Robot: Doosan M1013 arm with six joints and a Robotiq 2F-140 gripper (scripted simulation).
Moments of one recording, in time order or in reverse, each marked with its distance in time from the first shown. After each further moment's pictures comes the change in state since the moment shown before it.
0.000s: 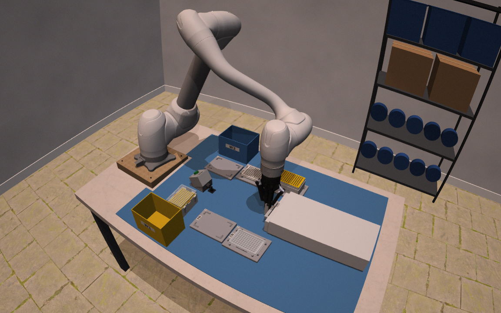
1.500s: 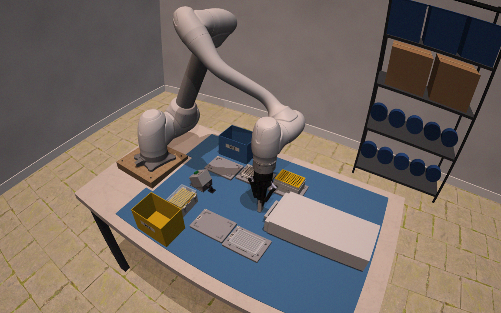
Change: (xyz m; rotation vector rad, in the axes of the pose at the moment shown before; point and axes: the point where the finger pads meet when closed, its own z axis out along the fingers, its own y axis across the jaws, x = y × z) arm 0.000 -0.034 0.000 -0.004 0.000 0.000
